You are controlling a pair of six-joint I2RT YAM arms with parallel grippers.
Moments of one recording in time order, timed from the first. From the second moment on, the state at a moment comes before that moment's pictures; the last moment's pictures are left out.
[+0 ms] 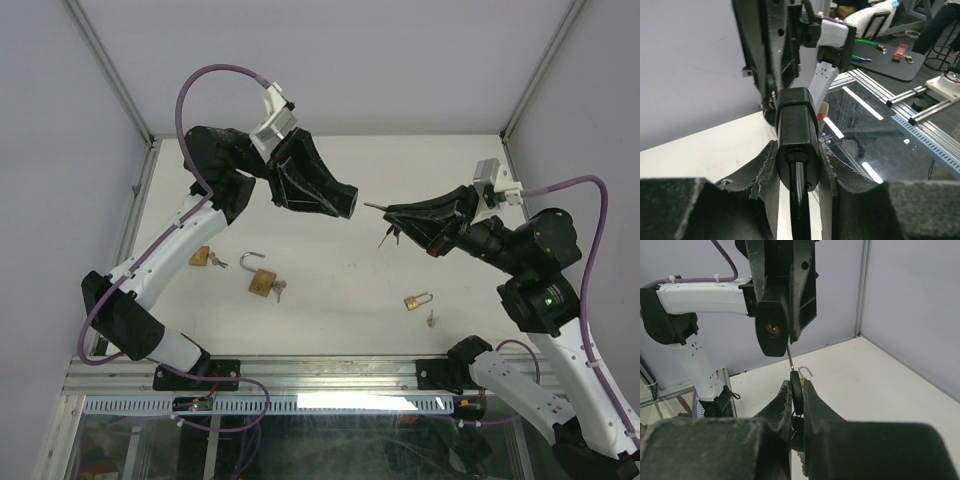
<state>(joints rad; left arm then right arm) -0.57 1.49 1.49 0.81 1.43 -0.79 0.52 0.70 1.10 -0.12 -0.61 0.22</state>
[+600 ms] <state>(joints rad) -0.60 1.51 1.50 0.78 1.44 -0.76 0.52 0.70 1.08 -0.07 -0.64 0.25</state>
